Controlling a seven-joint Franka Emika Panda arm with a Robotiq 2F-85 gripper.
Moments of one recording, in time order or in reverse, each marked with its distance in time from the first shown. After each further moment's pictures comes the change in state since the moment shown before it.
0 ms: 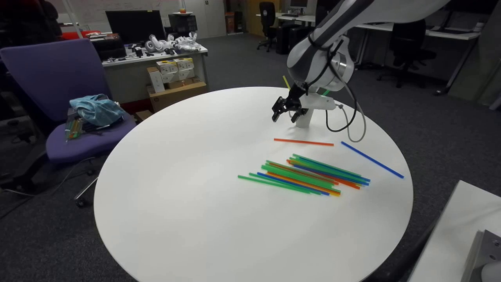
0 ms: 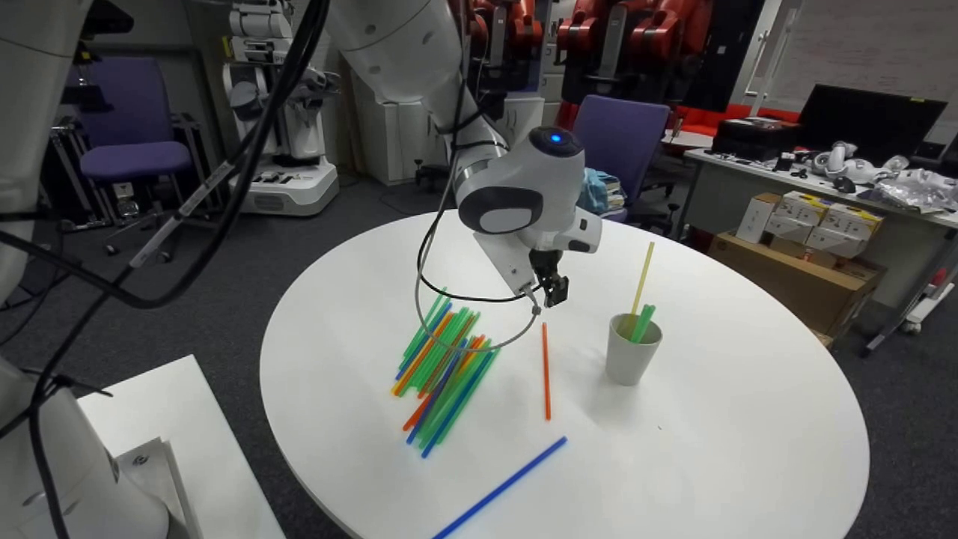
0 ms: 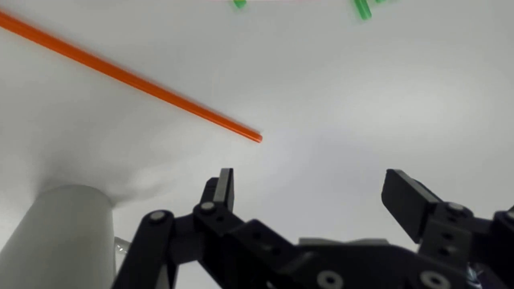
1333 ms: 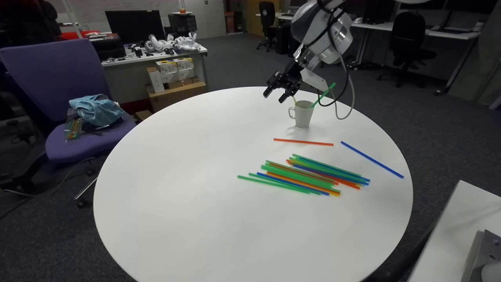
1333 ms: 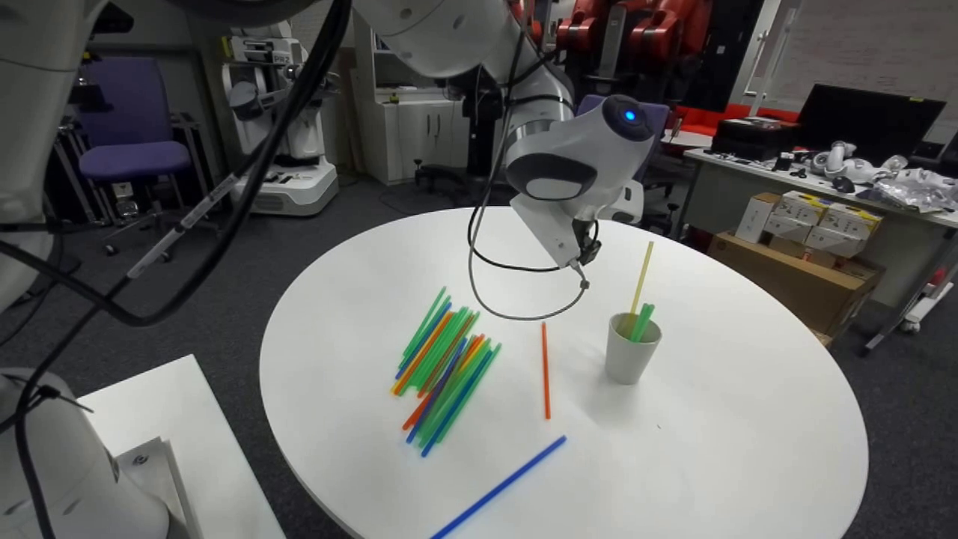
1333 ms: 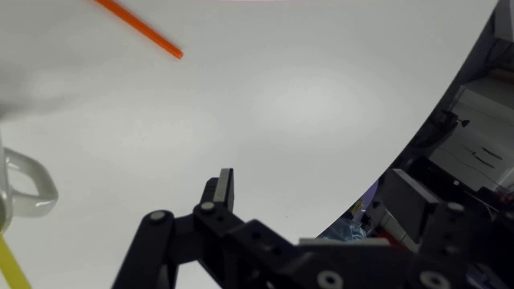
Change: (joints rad) arm -0.179 0.044 0.141 0.231 0.156 -0.258 -0.280
